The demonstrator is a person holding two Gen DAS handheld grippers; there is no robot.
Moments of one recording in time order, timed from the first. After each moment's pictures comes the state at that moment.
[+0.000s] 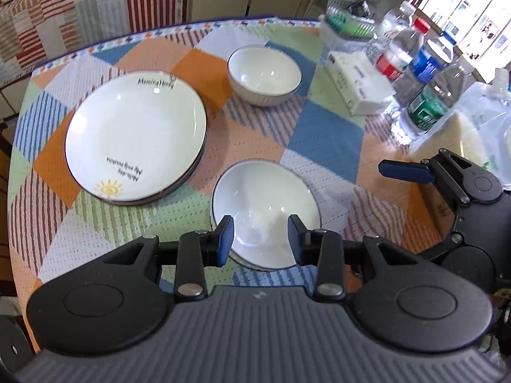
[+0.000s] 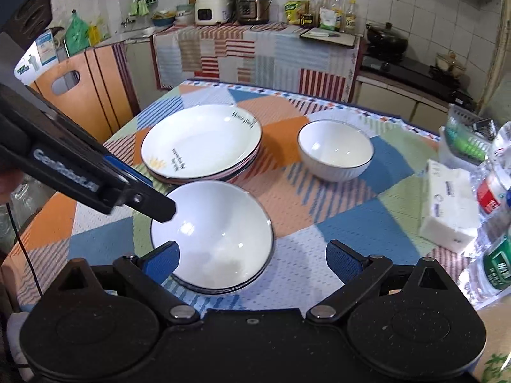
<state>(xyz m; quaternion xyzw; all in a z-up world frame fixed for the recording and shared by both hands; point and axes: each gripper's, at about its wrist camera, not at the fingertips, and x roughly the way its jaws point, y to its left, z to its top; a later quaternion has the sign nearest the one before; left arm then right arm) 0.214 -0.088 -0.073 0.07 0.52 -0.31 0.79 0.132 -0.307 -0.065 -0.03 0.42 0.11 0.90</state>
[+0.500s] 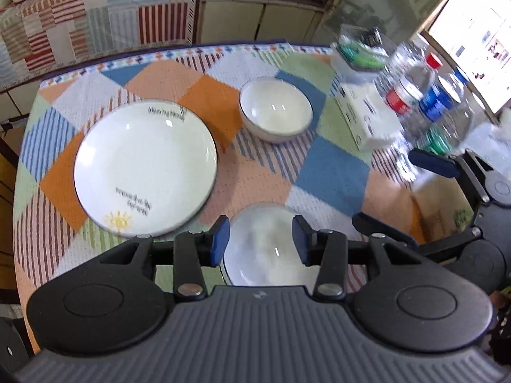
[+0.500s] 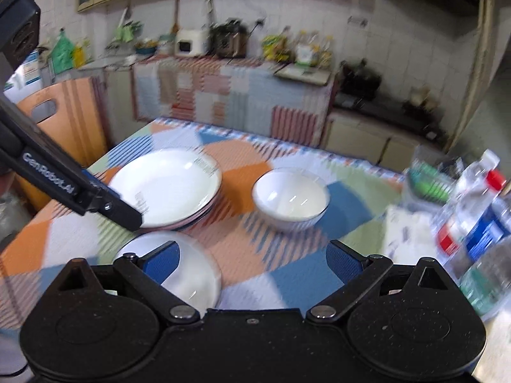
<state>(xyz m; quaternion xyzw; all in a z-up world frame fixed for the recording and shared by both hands) 0.250 -0.094 -0.060 0.04 0.50 -0.29 0.81 0.153 -0.331 -0.043 -0.07 0.35 0.06 0.93</state>
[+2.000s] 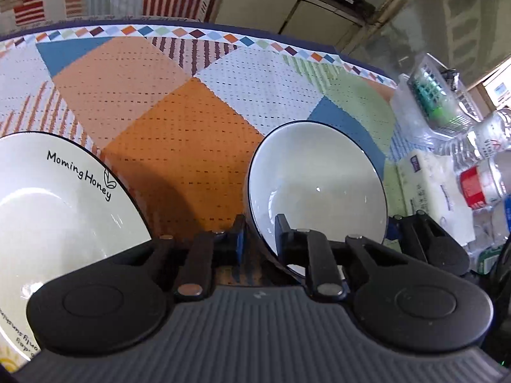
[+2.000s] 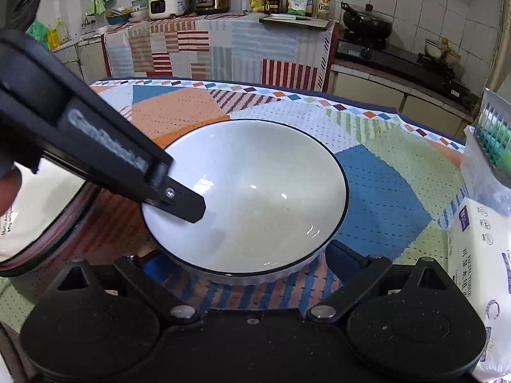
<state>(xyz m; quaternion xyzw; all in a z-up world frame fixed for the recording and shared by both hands) 0.412 -0.189 -0.196 -0.06 0.54 -0.27 0.80 0.327 -0.374 -0.185 -0.03 0.42 0.07 0.90</state>
